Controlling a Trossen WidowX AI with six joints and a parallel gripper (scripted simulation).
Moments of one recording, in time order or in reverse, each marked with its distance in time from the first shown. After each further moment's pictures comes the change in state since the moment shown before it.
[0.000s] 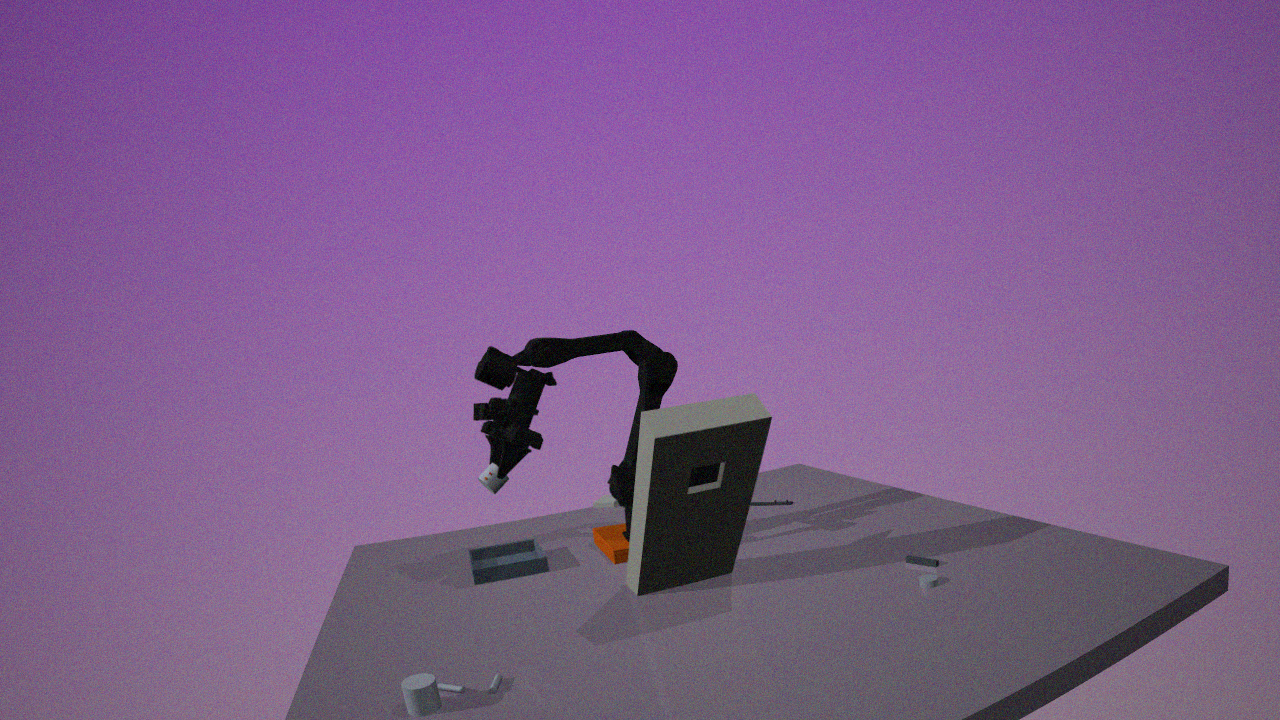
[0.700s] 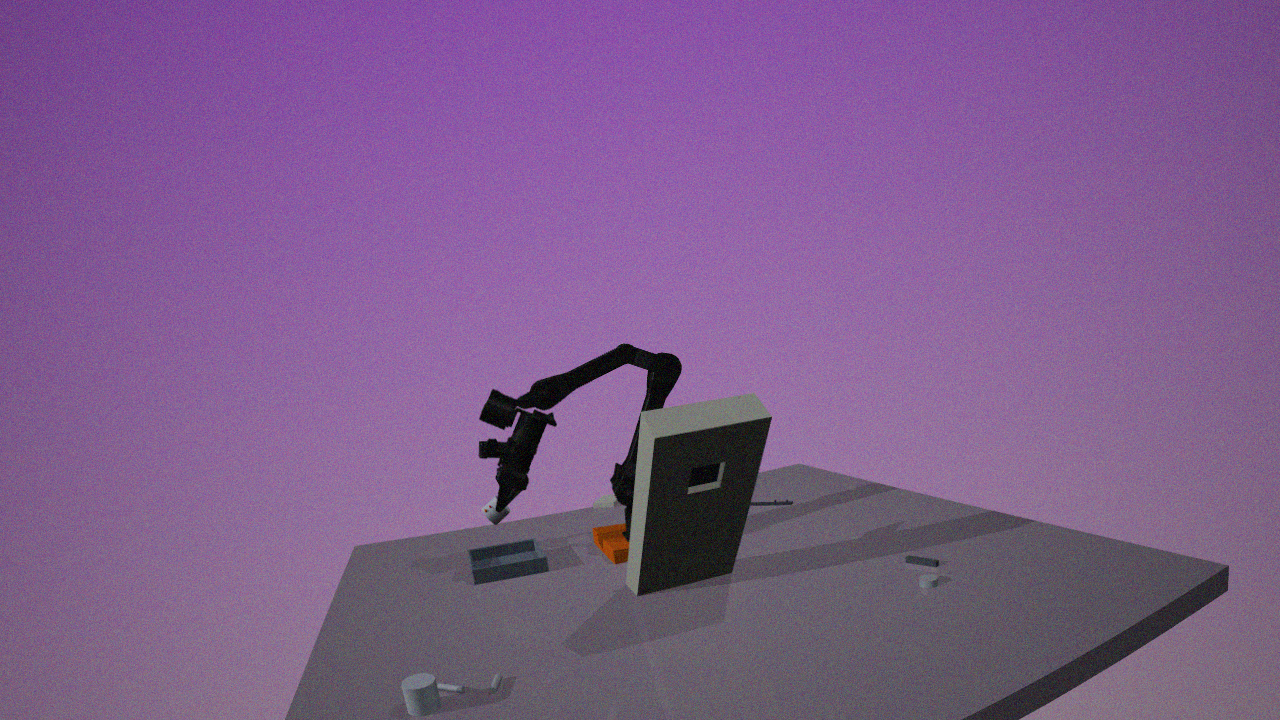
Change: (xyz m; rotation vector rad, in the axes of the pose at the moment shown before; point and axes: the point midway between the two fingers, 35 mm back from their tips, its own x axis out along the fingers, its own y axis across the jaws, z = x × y) arm 0.061 -0.092 -0.063 0.307 0.005 -0.185
